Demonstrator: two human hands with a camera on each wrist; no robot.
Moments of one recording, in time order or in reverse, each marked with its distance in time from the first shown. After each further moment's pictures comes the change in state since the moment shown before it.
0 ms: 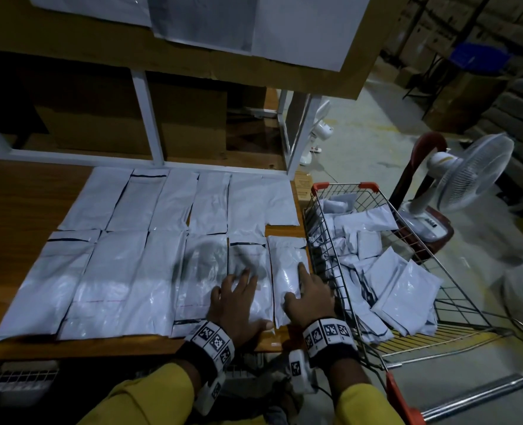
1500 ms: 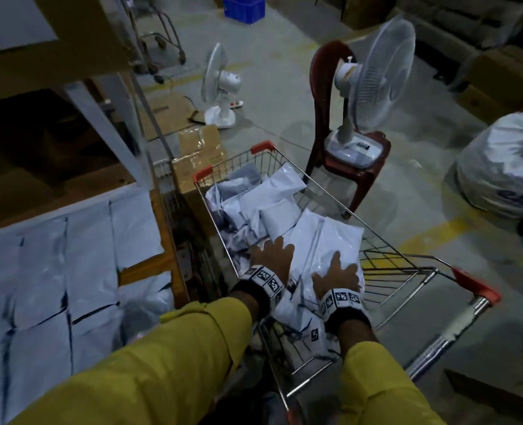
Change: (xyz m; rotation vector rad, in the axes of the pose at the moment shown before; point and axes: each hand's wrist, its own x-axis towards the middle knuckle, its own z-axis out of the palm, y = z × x) left_hand 0.247 0.330 0.061 0.358 -0.220 0.448; right_hand 0.147 0.308 -0.090 0.030 0.044 0.648
